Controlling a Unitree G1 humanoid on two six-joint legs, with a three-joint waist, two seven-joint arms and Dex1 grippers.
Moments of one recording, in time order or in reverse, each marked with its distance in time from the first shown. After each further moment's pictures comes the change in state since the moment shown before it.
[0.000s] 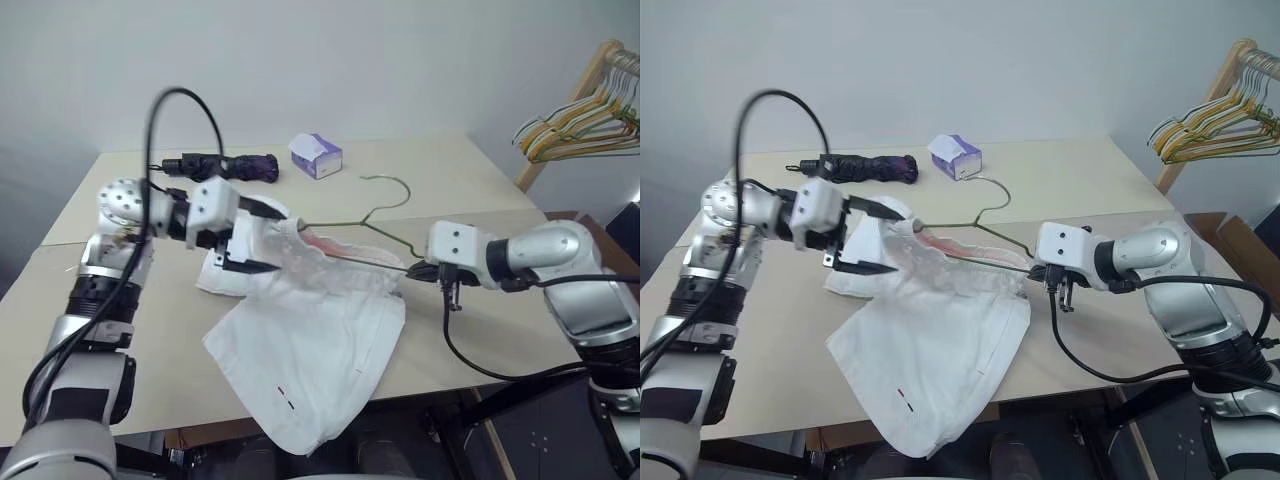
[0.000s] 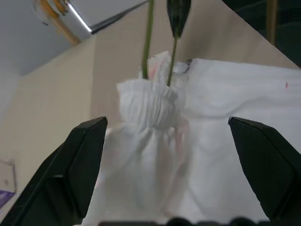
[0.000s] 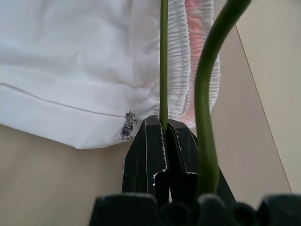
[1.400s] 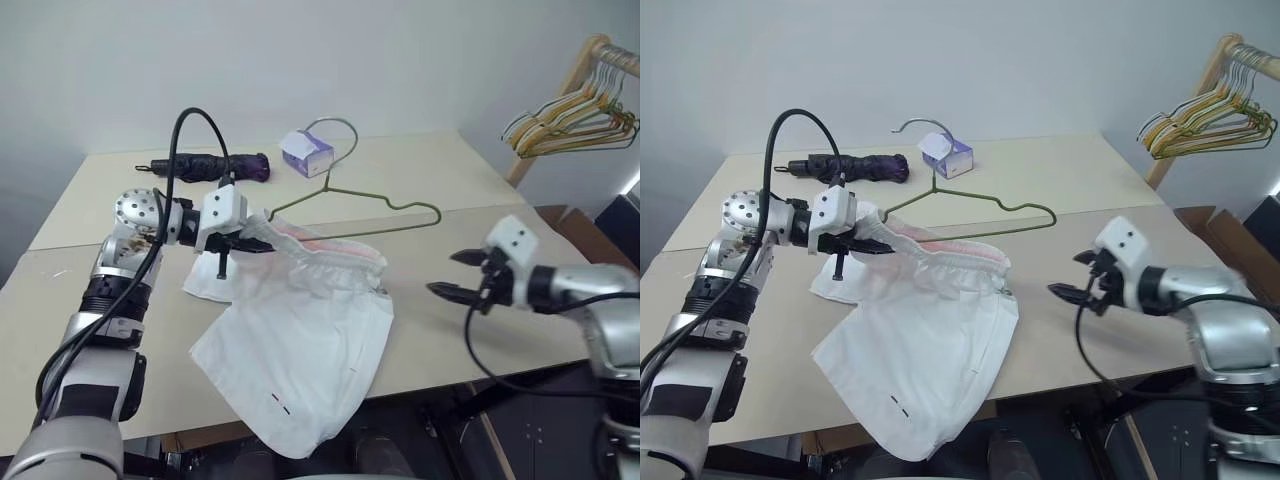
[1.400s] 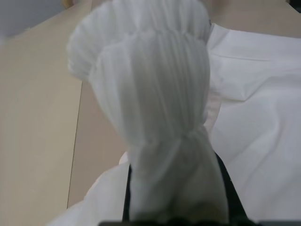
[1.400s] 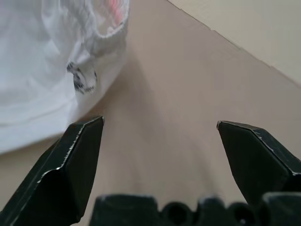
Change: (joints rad) left arm 0.004 -0.029 0.040 0.048 0.040 0.099 0.073; right arm 0.270 0.187 -0.321 0.011 0.273 0.220 -0.285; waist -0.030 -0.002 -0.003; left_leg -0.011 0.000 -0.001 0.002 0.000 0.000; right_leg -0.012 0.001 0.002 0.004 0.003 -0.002
